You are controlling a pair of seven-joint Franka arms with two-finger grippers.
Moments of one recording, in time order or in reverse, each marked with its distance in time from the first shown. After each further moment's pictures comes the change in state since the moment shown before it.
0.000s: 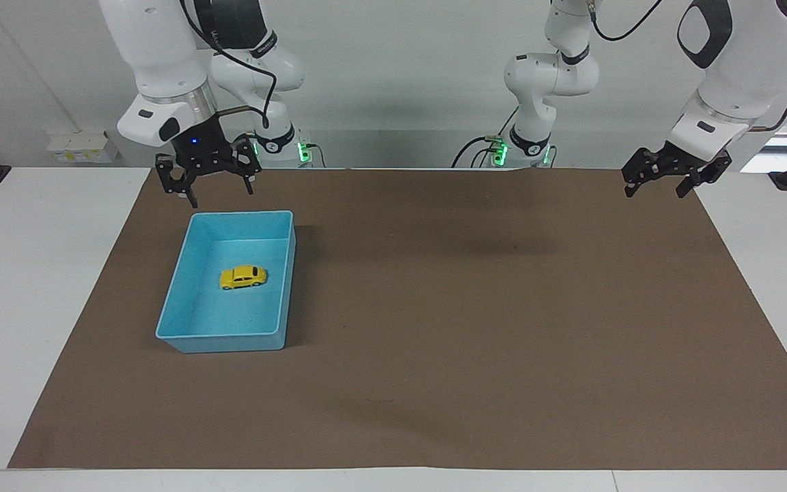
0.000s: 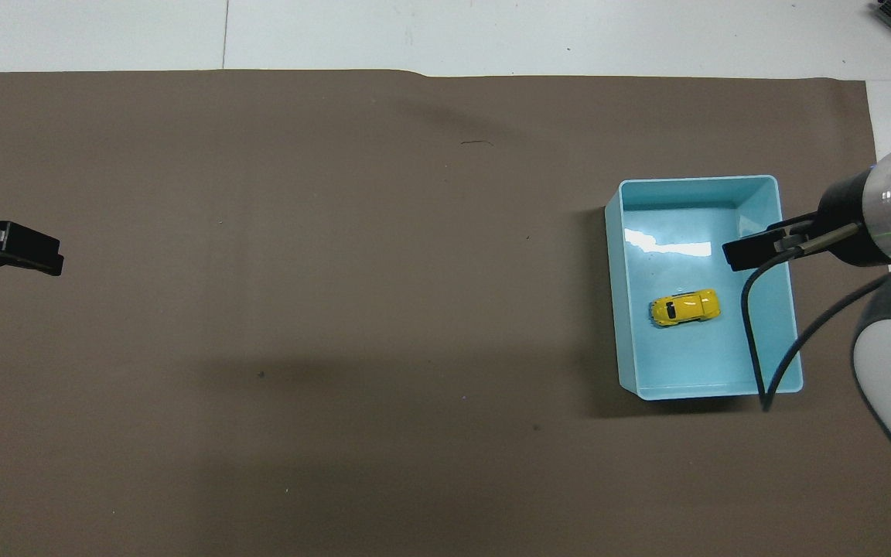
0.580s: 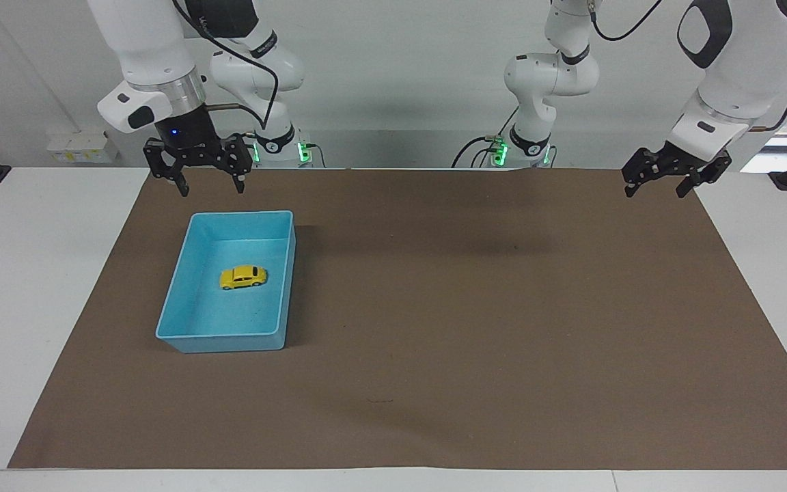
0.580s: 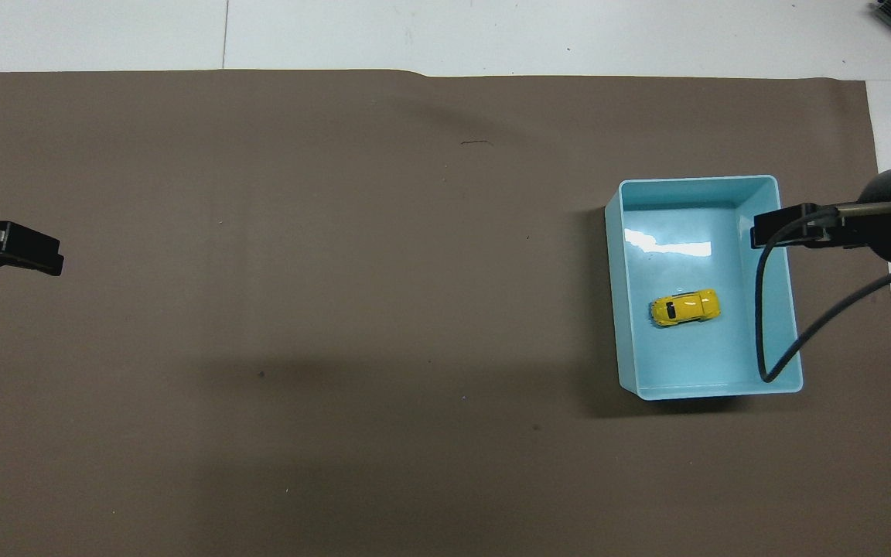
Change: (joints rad) left arm 0.000 0.000 0.000 0.000 0.000 0.000 0.000; right arm -0.016 0.000 -0.020 0.062 0.000 -0.077 0.247
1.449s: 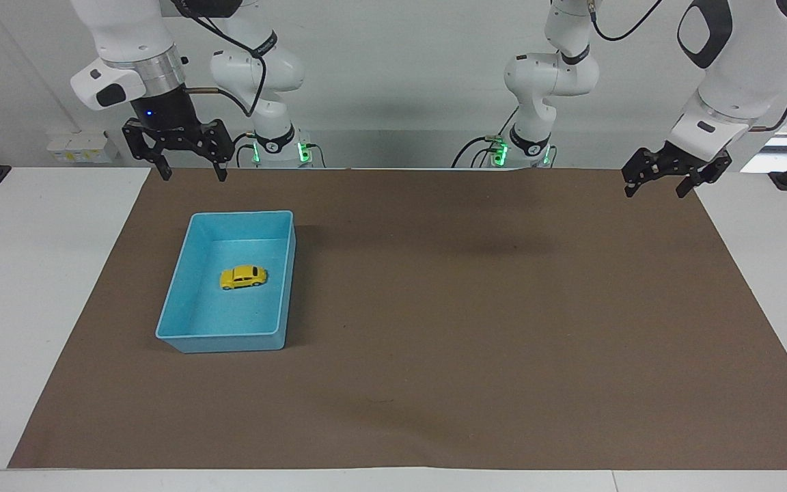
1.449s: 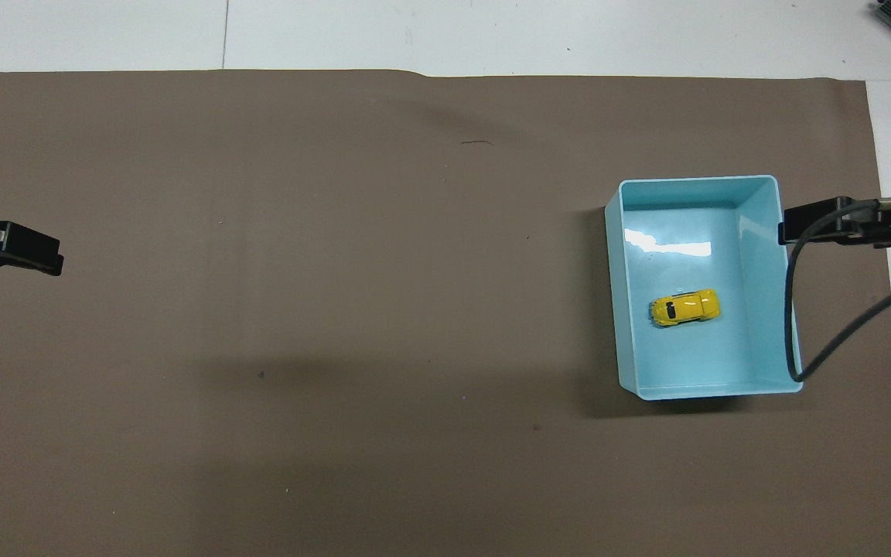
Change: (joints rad) left arm 0.000 0.000 0.000 0.000 0.000 0.000 0.000; right arm -0.010 0.000 -0.005 0.032 -0.010 -0.018 0.003
